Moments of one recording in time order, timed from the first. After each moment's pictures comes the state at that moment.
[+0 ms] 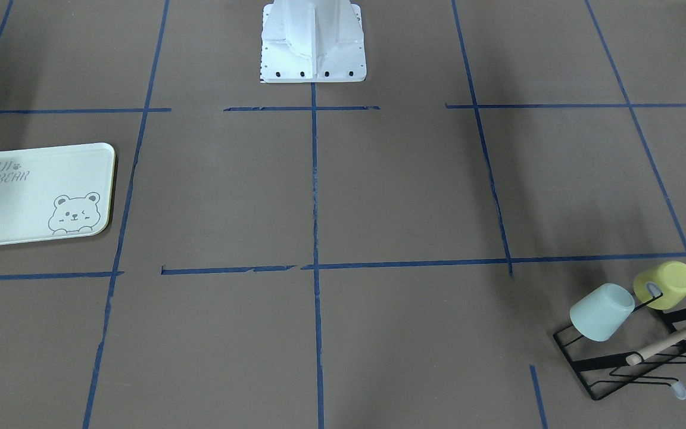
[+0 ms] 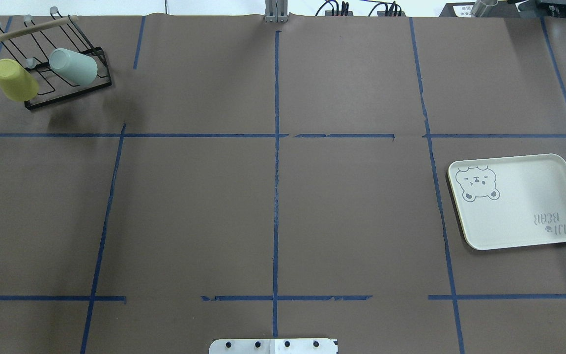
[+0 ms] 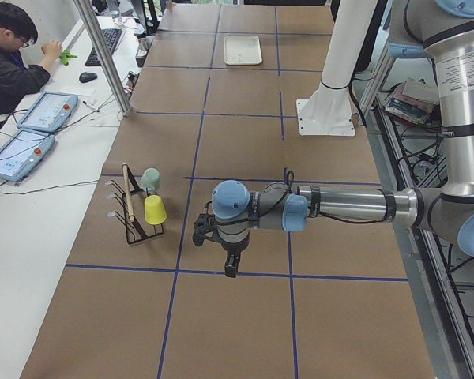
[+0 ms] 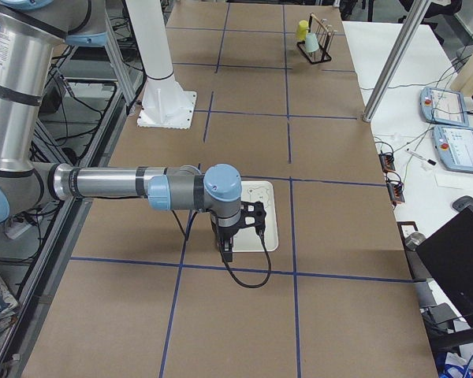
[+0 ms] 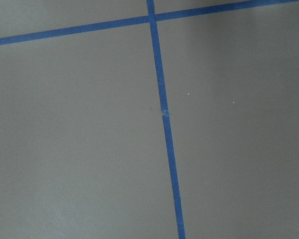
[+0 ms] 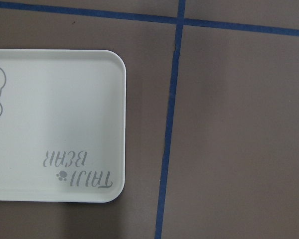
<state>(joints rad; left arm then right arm) -1.51 -1.34 -1.82 -1.58 -2.34 0.08 1.53 -1.89 1.93 -1.55 2.33 -0.02</state>
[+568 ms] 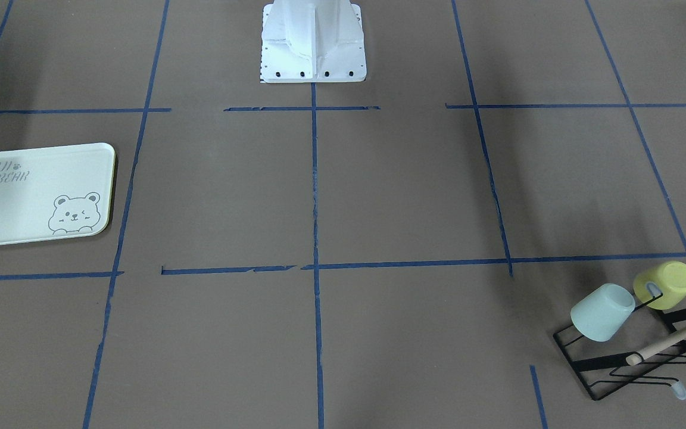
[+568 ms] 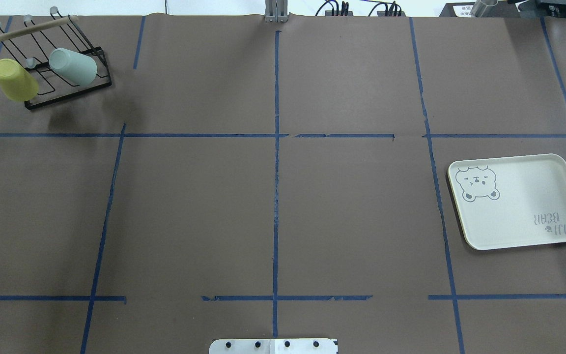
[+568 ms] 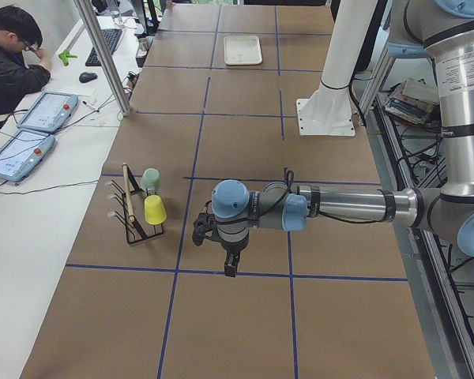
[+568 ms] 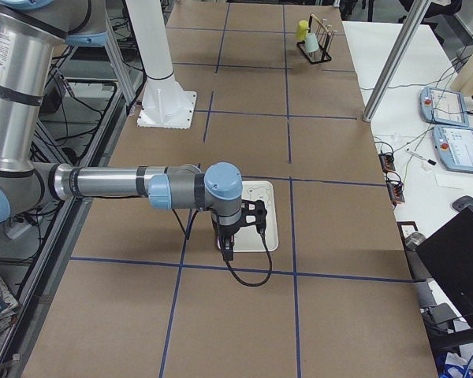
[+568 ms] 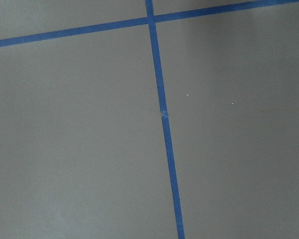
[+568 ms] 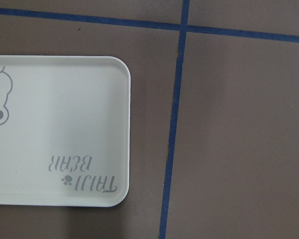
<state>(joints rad) -1.51 -1.36 -1.81 -1.59 -2.35 0.07 1.53 -1.88 1.94 -1.55 2.33 -0.01</state>
